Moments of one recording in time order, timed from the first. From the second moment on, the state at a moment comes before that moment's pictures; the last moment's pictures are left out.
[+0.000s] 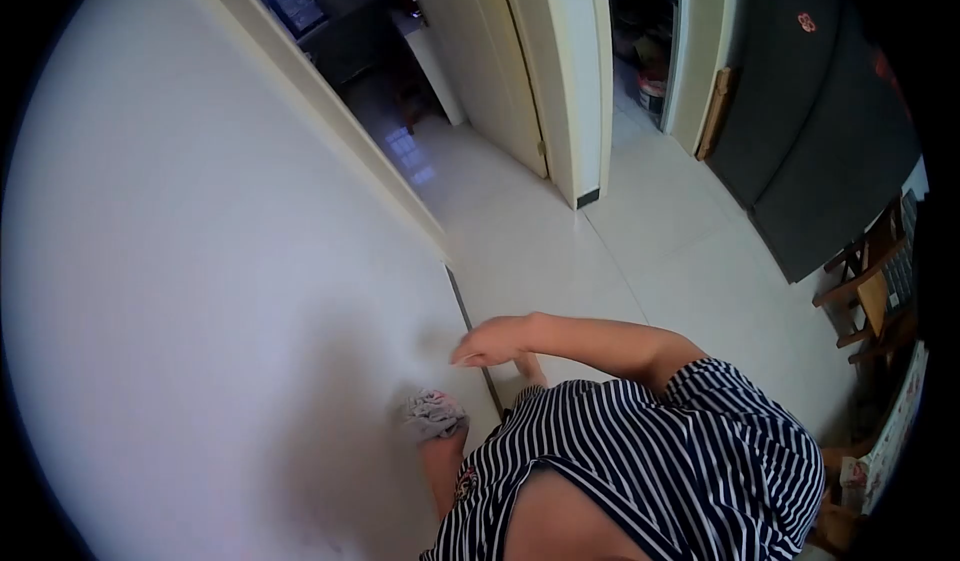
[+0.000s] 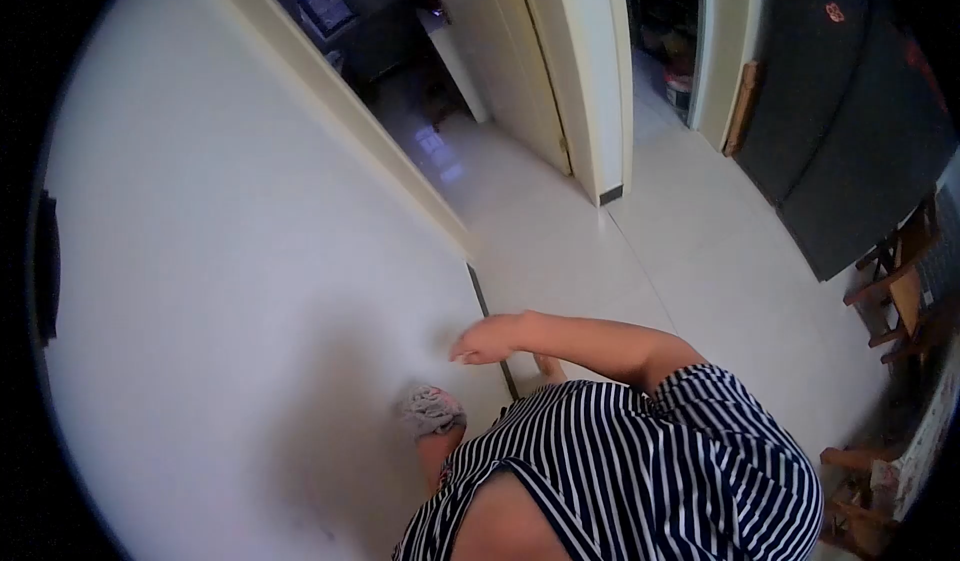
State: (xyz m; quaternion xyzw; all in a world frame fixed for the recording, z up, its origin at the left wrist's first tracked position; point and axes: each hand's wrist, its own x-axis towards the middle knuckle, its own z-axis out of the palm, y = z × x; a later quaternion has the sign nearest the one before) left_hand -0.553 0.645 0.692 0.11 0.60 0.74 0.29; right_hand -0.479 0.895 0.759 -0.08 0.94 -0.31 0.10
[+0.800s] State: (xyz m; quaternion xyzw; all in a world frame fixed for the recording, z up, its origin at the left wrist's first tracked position) left_hand -0.564 0.667 0.714 -0.19 0.14 0.84 0.49; right_hand -0.099 0.995 0.477 0.47 0.82 -0.15 0.29
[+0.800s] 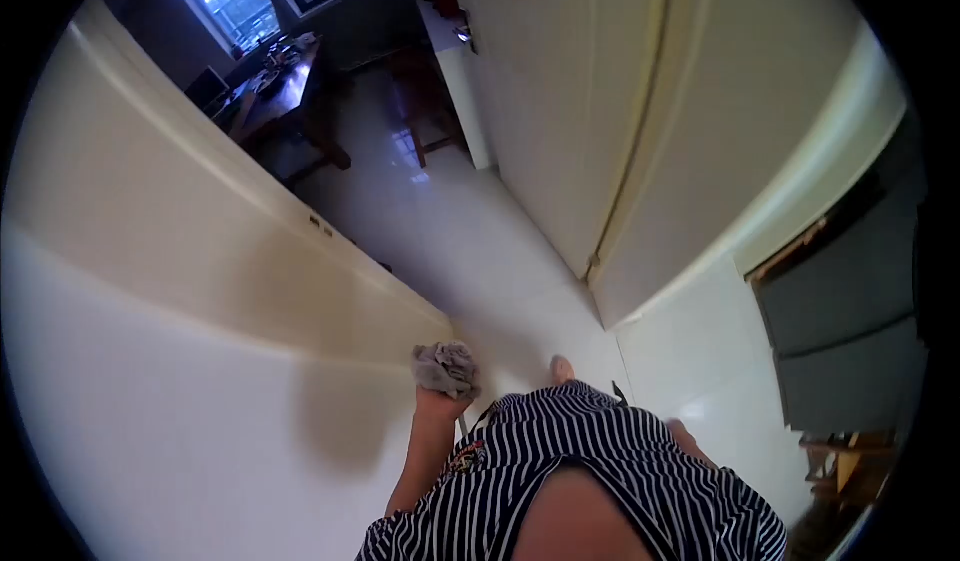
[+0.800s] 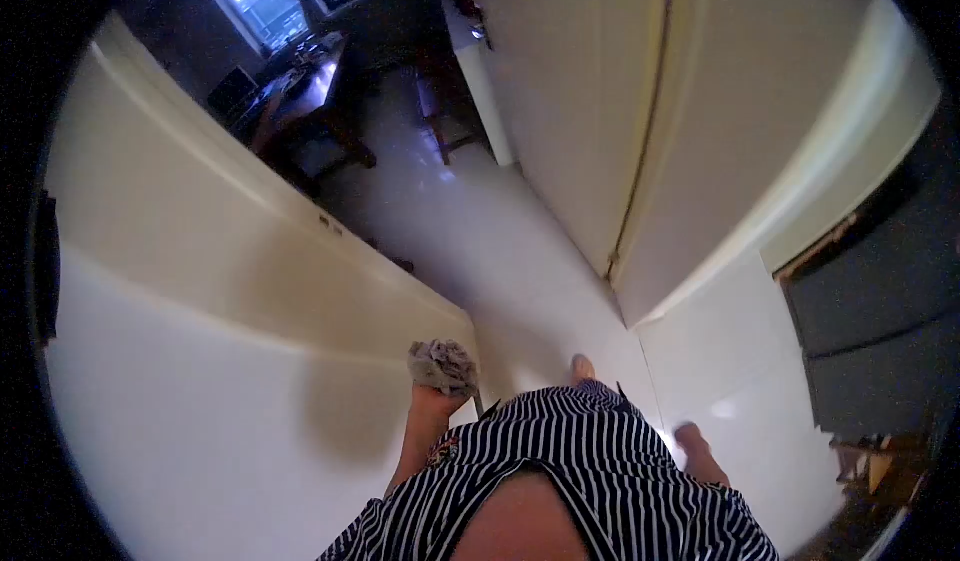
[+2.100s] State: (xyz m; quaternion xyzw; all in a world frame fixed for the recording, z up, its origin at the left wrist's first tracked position) left_hand -0.505 0.552 0.739 -0.18 0.11 0.87 0.44; right_hand -0.443 1.009 0.661 0.21 0.91 -0.32 0.16
